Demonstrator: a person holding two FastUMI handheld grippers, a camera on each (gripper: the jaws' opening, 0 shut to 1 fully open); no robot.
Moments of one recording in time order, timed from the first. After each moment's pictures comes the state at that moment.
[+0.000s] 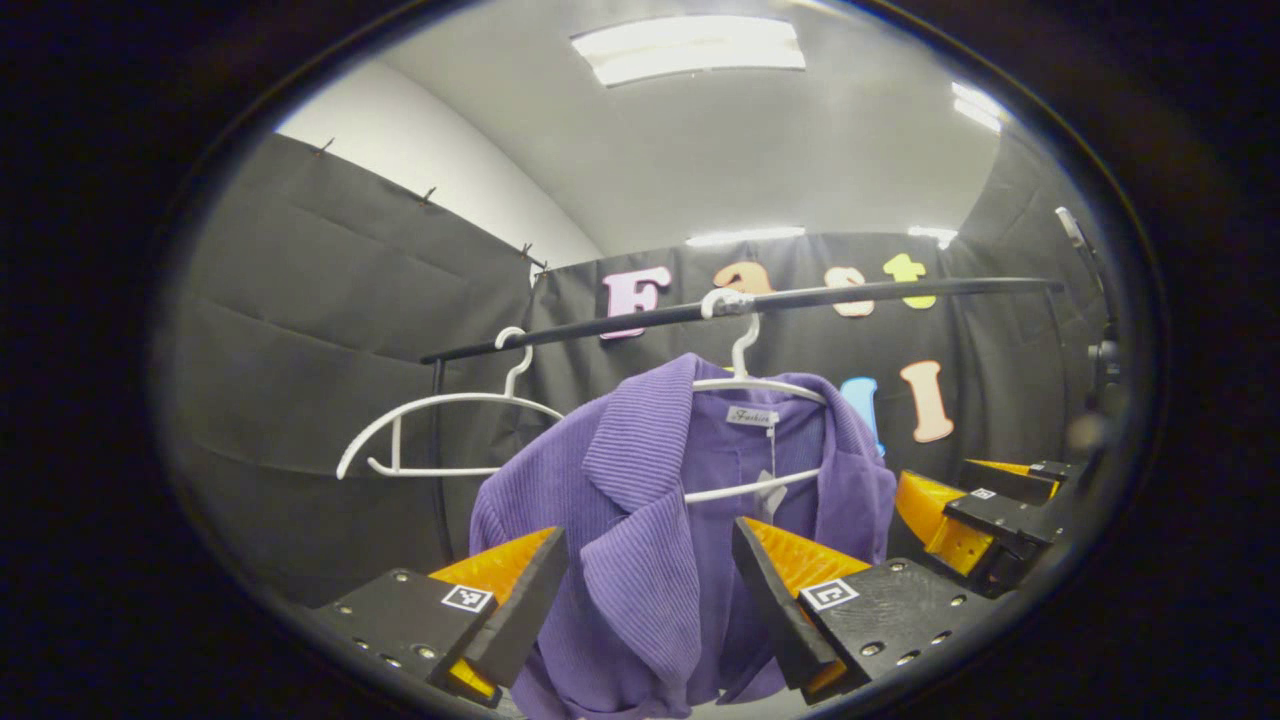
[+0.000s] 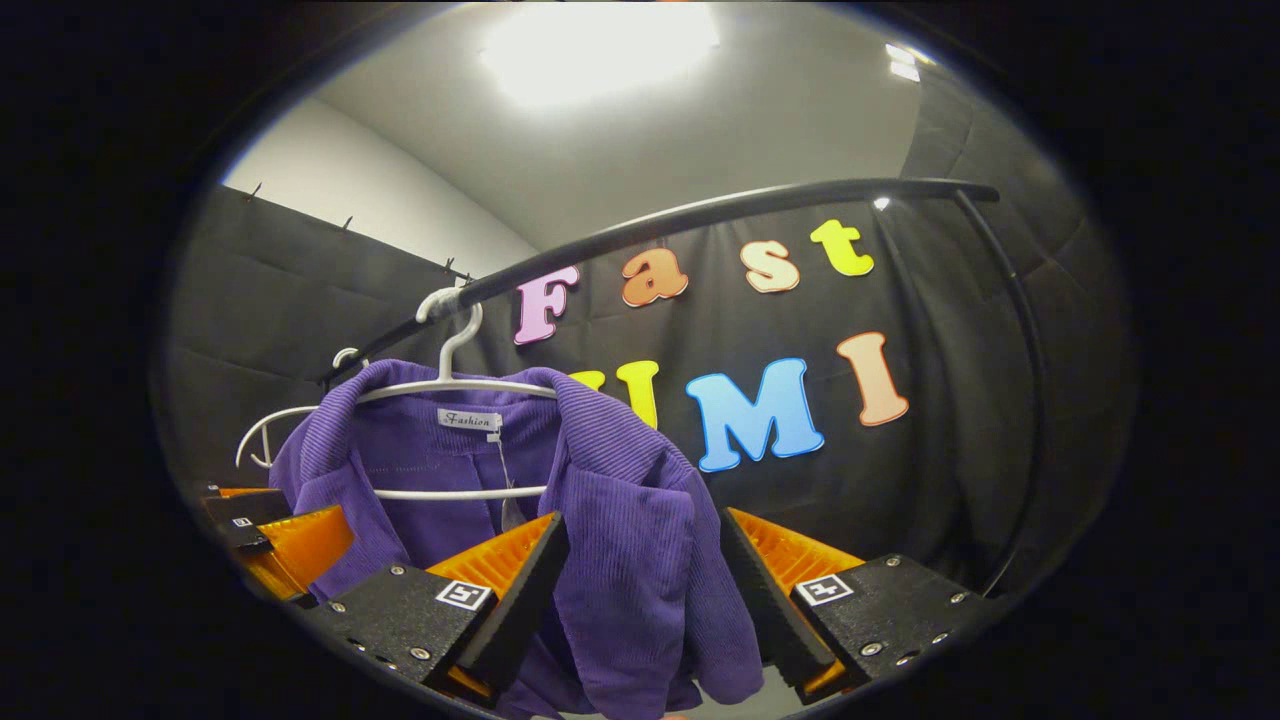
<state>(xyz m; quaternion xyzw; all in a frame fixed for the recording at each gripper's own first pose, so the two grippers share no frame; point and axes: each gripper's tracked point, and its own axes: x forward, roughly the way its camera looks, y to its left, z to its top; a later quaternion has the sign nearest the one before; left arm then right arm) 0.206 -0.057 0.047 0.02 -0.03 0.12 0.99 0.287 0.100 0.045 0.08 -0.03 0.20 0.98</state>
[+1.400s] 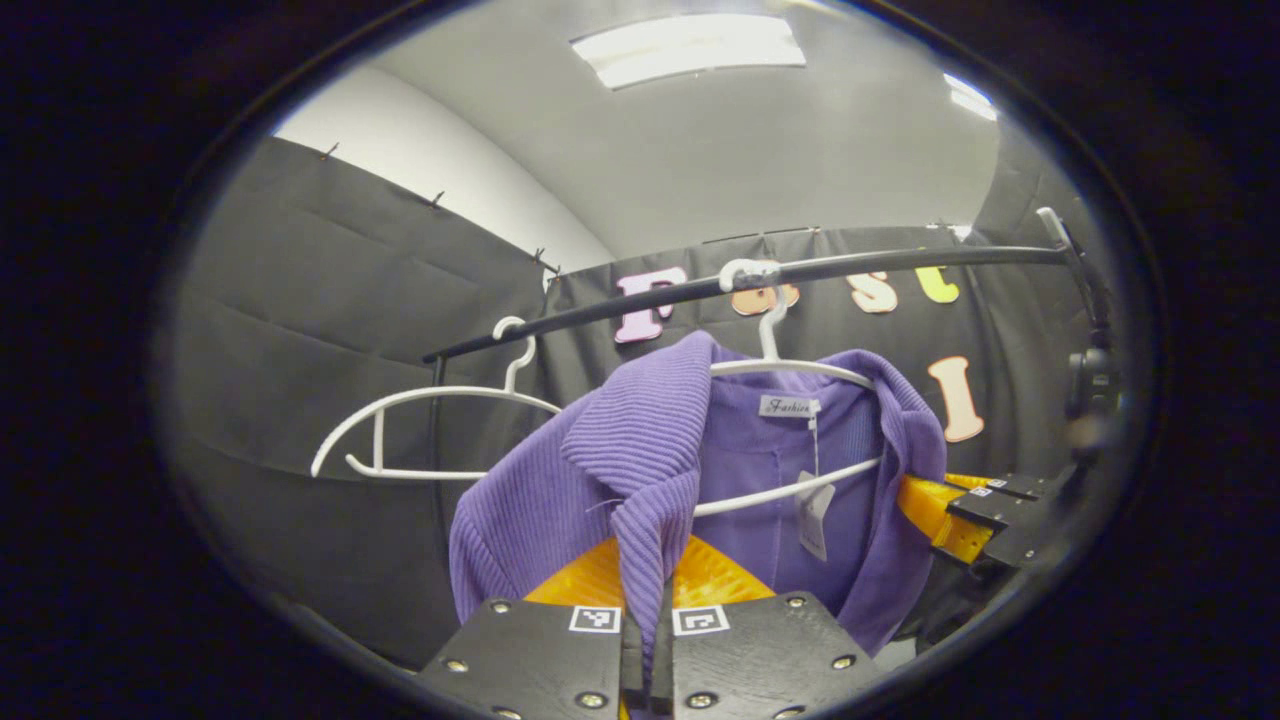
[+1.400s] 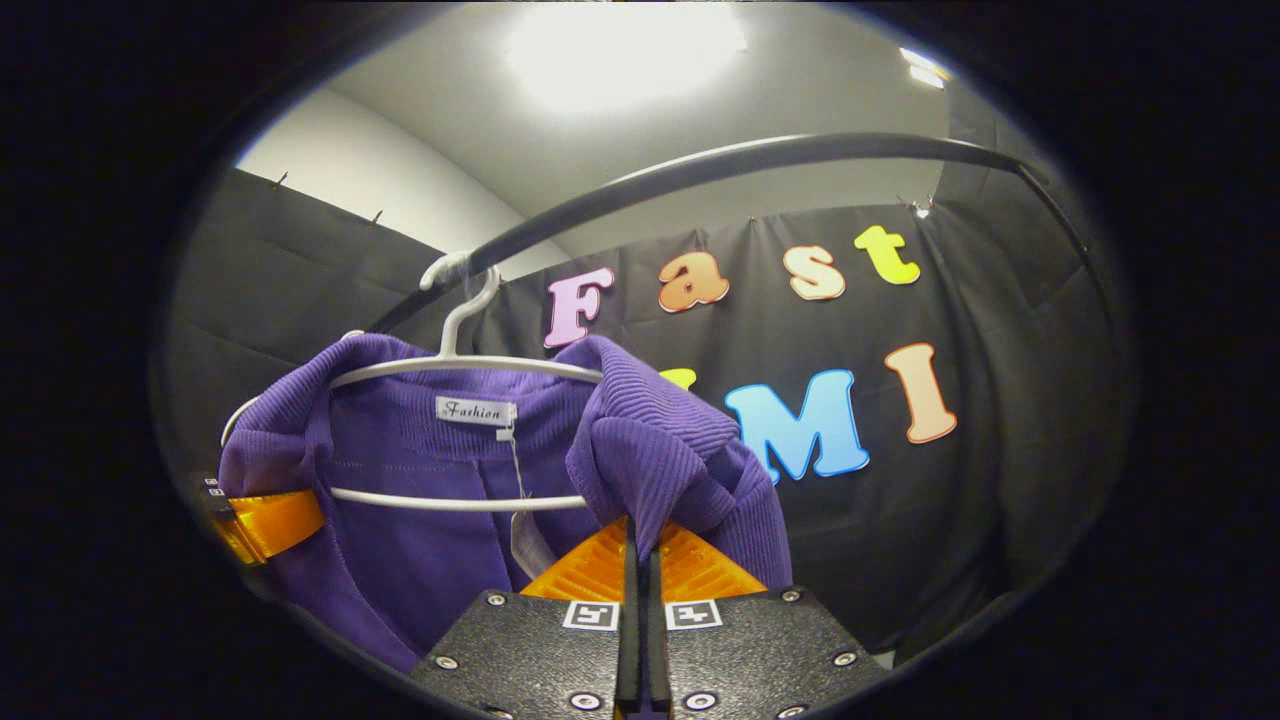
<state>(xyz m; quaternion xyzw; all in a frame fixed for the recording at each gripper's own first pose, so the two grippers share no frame) 0.239 -0.050 0.052 0.02 -0.06 0.13 0.99 0.320 0.134 0.062 0.05 -0.09 0.23 0.97</state>
